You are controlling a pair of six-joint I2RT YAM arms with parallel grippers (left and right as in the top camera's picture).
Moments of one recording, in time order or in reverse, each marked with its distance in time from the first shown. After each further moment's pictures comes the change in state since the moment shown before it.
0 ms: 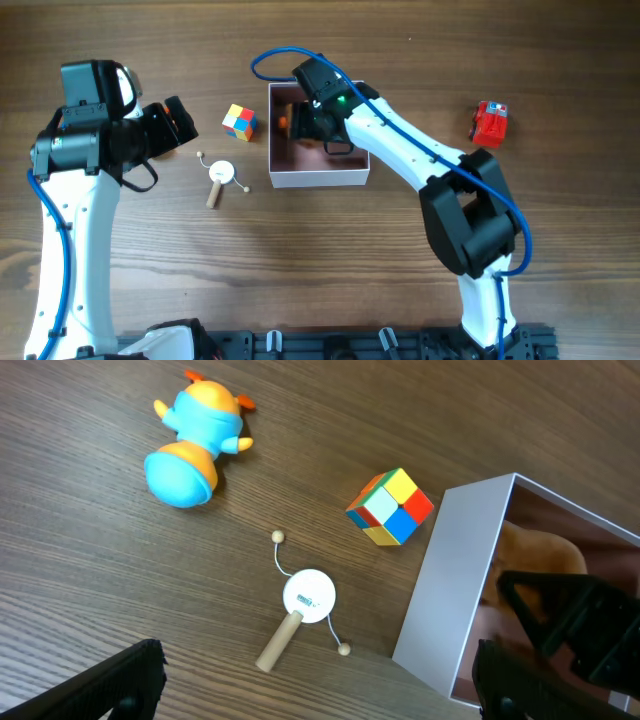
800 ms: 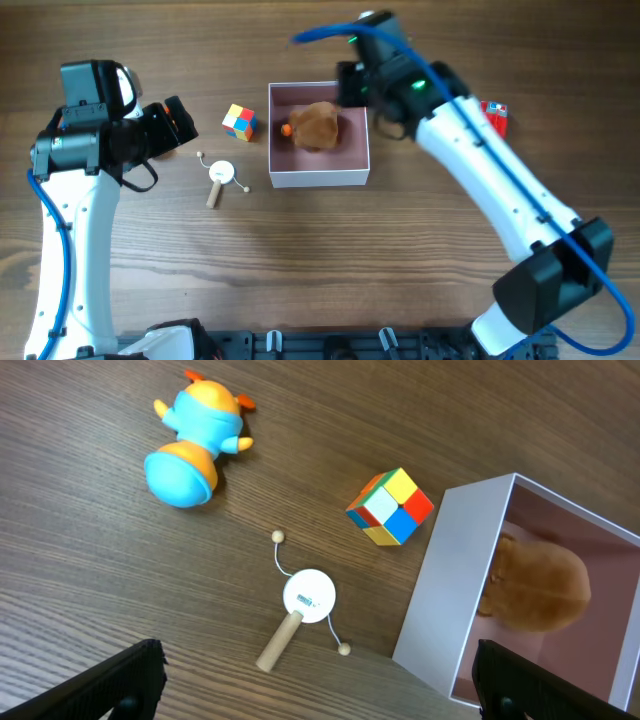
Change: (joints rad) left arm 0.000 0.000 0.000 0.000 0.000 0.000; right arm -0.162 -0.361 0.006 -0.157 0.120 -0.176
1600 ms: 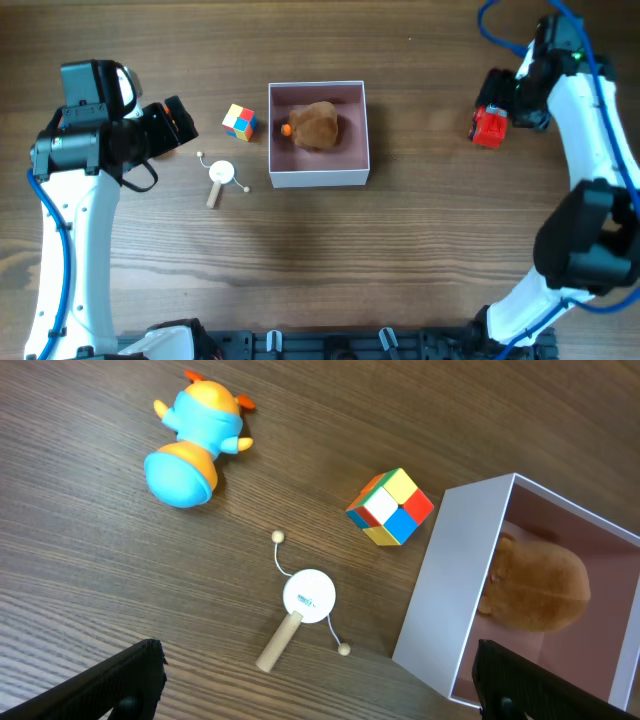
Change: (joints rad) left arm 0.000 0.000 0.000 0.000 0.000 0.000; right arm -0.603 0.123 -0.104 -0.116 -0.158 -0.163
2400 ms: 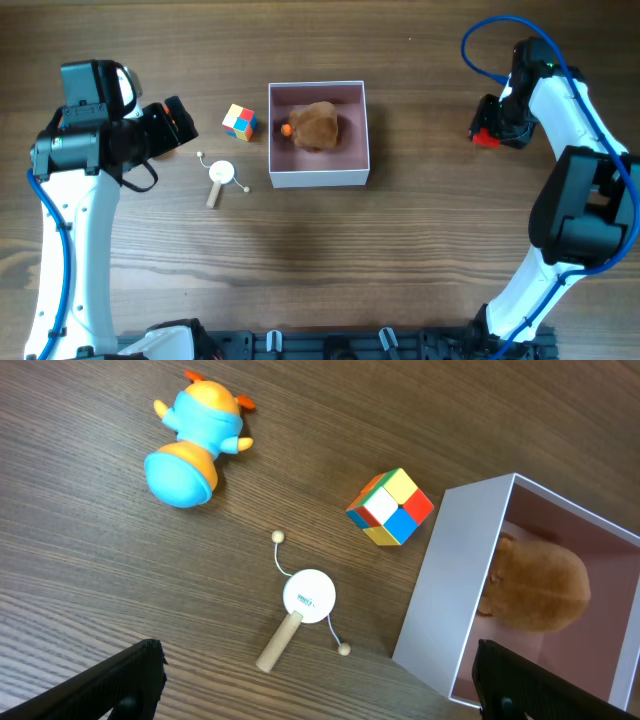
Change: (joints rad) left arm 0.000 0.000 0.000 0.000 0.000 0.000; right arm 0.000 0.135 -0.048 0.019 0.024 -0.008
